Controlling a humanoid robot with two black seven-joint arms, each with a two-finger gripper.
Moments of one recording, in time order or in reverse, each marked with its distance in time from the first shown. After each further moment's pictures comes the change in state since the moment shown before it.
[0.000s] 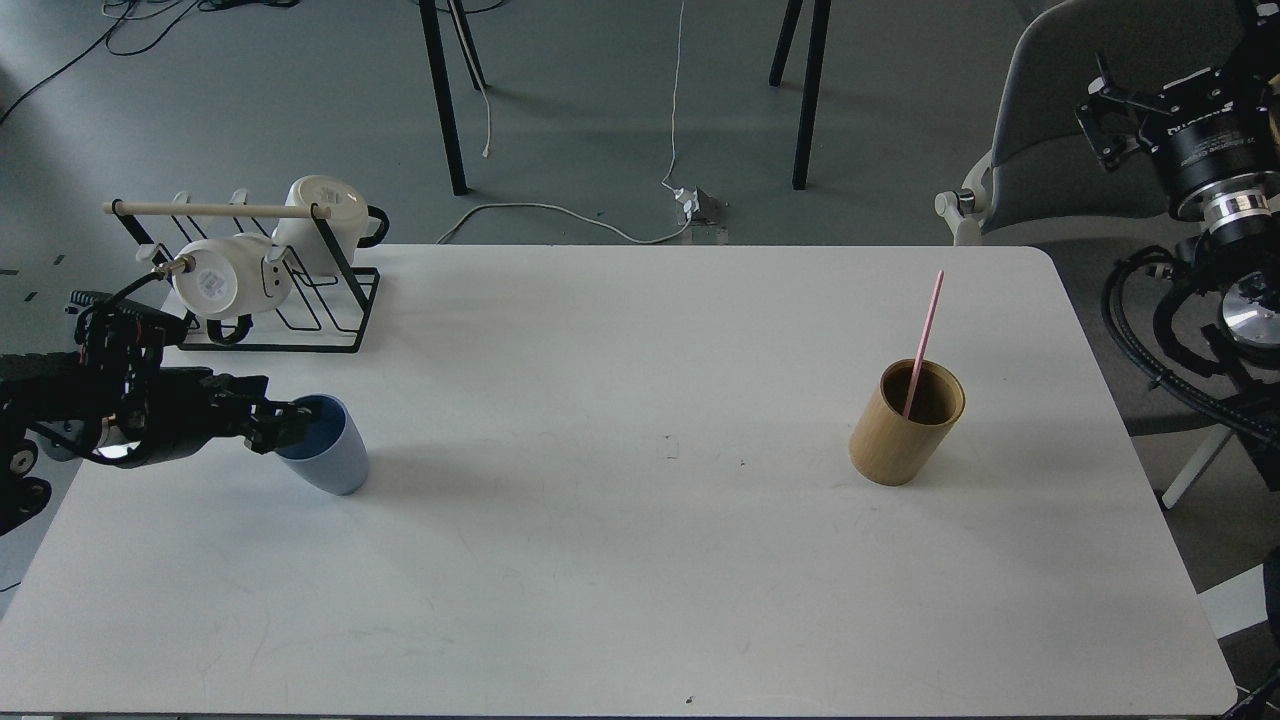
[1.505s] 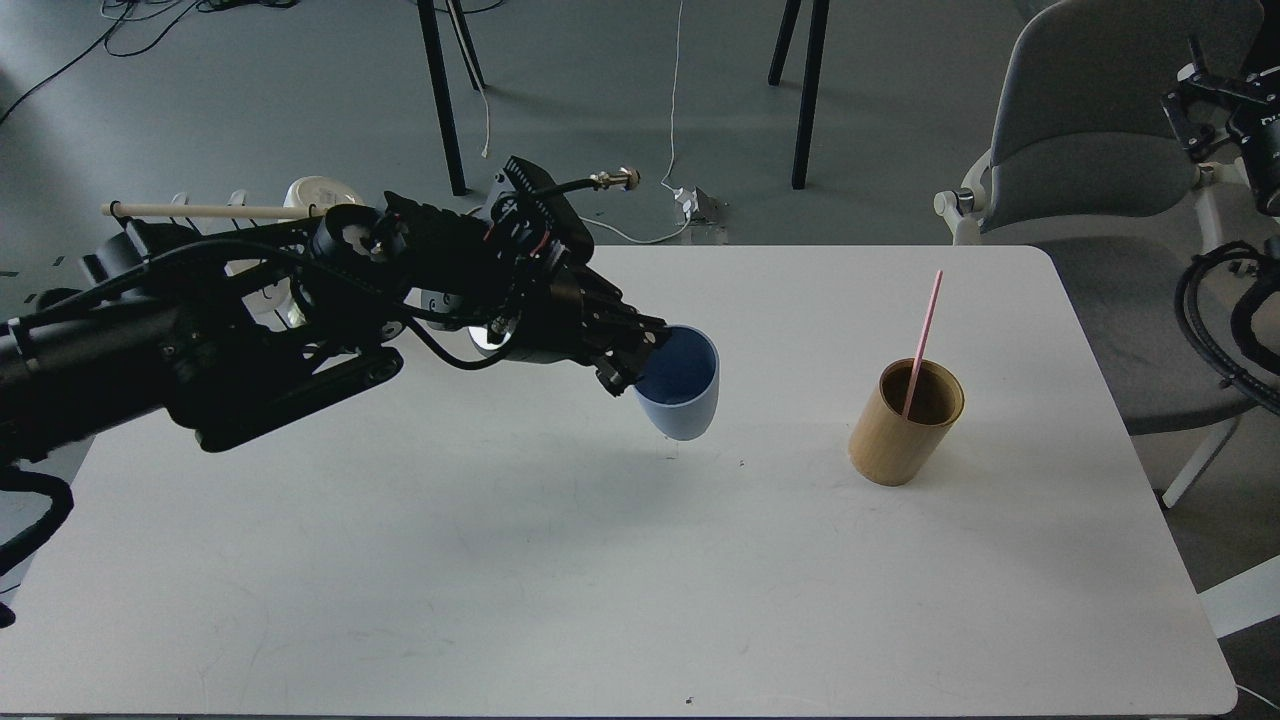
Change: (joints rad) left arm -0.468 -0.563 0.163 -0.154 0.171 -0.203 0.017; right arm -0.028 -0.111 0.032 0.003 0.000 0.000 0.015
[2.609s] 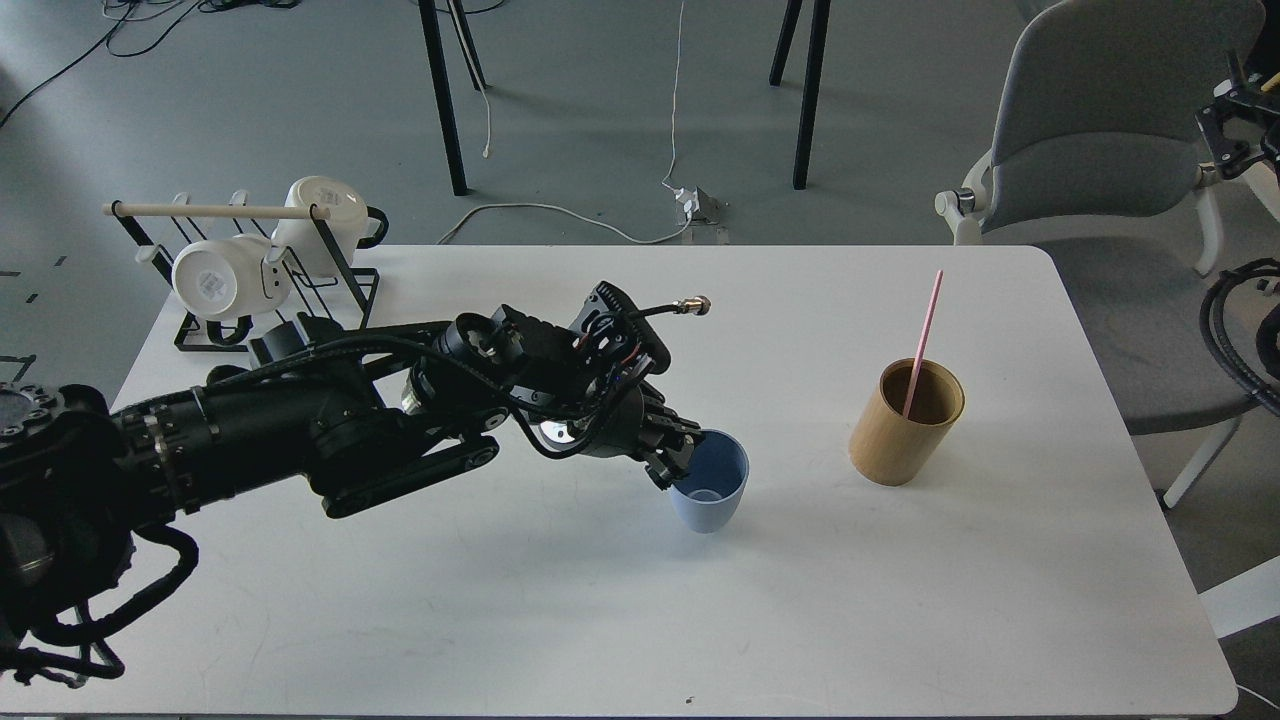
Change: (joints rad) left arm 0.103 -0.166 0.042 0.184 -0.001 0.000 0.031; right arm -0.043 -0.008 0.031 0.003 0.002 0.000 0.006
